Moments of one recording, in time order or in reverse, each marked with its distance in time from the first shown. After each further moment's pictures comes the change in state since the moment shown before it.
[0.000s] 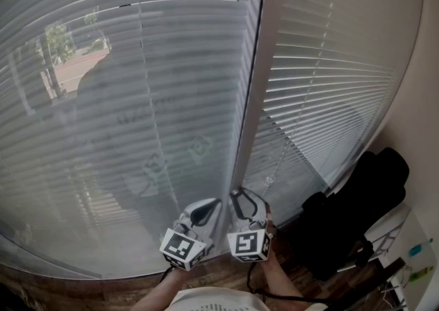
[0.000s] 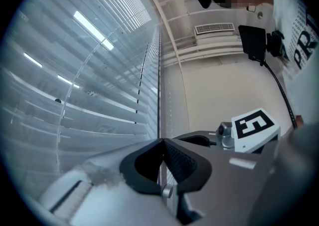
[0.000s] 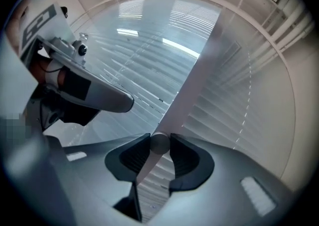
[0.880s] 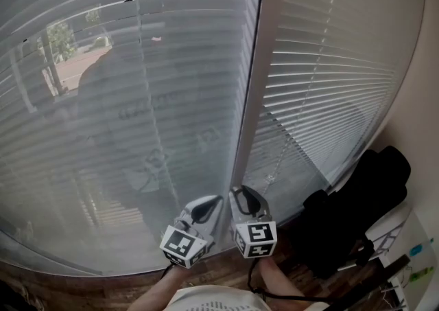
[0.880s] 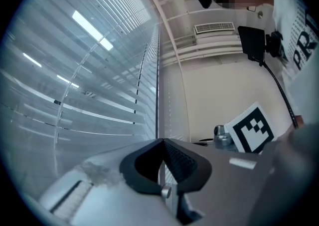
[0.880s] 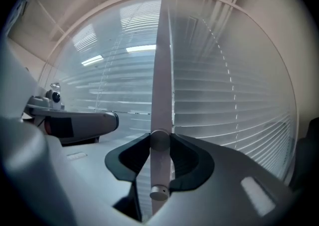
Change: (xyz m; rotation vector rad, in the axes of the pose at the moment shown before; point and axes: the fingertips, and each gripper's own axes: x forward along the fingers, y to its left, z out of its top) left arm 0.003 -0.006 0.006 0.010 -0.012 -0.020; right arm 0.000 -0.008 -0.010 0.545 -0.018 0.029
